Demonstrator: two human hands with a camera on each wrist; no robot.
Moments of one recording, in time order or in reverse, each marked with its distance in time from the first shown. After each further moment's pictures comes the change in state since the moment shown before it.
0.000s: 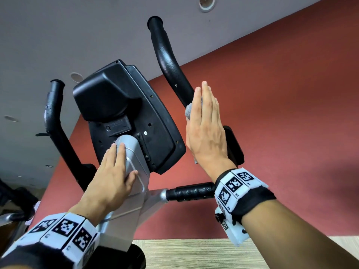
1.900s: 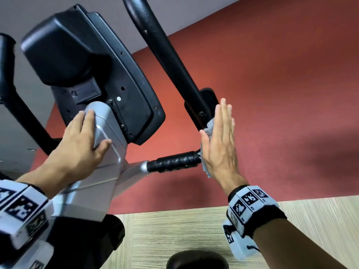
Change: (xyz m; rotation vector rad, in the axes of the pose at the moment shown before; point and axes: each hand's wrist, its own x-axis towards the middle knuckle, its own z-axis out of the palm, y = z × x) left_hand 0.008 -0.004 -0.001 0.019 -0.018 -0.041; right_hand -0.129 0.064 -0.004 0.296 -0.167 0.274
